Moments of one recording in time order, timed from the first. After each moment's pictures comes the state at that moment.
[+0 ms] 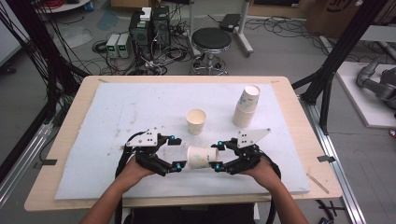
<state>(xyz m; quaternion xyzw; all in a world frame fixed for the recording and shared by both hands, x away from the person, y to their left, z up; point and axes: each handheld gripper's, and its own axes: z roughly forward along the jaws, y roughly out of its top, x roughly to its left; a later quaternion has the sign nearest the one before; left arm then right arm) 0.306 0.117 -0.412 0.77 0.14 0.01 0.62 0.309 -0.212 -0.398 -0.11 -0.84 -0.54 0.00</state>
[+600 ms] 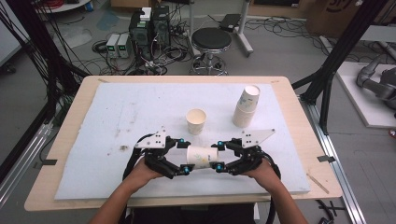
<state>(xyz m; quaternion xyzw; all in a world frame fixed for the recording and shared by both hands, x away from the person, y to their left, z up) 0.305 0.097 -0.420 0.76 0.11 -0.02 0.64 0.305 -0.215 -0.395 -0.10 -0.81 -0.58 0.03</state>
